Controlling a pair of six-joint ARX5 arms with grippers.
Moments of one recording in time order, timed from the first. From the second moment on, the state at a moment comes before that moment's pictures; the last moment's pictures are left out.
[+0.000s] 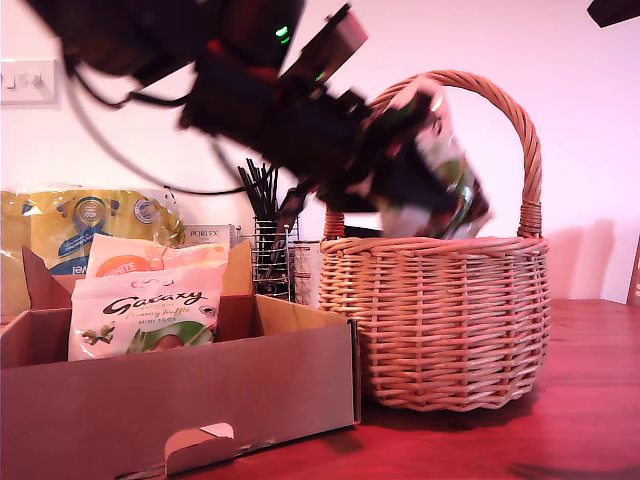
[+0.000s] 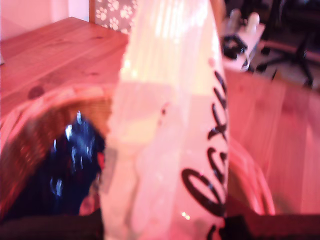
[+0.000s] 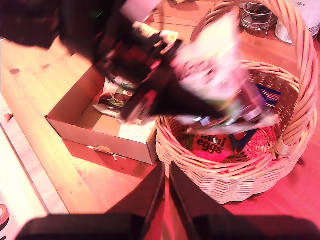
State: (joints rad) left arm -0.80 1.77 1.06 0.35 0.34 -0.10; right arm 0.31 0.63 0.77 -0.72 -0.49 -0.26
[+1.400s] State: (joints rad) left arm -0.75 1.51 1.20 -0.23 0.27 0.01; right arm 0.31 0.63 0.77 -0.73 -0.49 -0.26
